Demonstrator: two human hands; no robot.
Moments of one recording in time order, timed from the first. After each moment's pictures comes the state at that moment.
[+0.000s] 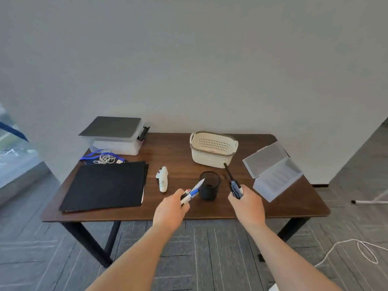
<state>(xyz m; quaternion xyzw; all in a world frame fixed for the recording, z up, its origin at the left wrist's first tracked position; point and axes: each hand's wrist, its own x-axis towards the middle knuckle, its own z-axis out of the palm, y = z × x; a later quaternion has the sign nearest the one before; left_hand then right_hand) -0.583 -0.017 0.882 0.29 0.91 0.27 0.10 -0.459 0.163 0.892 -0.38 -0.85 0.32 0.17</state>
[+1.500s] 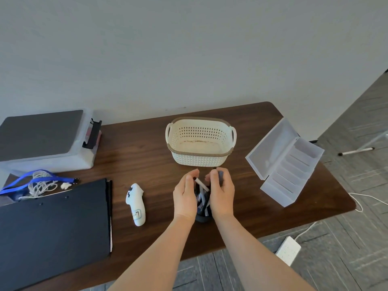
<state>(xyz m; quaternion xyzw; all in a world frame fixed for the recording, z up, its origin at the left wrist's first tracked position) -0.715 0.170 0.801 0.14 0.69 0.65 0.28 -0.653 0.239 0.800 -0.39 -0.61 0.60 0.35</state>
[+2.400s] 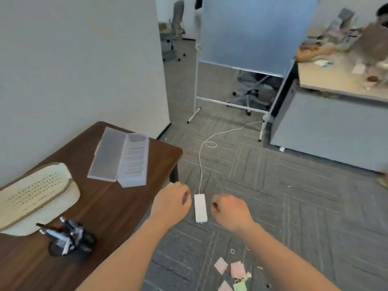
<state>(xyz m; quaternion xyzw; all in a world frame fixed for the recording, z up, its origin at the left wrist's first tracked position) -0.448 0.221 0.868 0.82 0.53 0.19 0.11 -0.252 0.187 0.856 -0.65 -0.74 0.13 0.05</state>
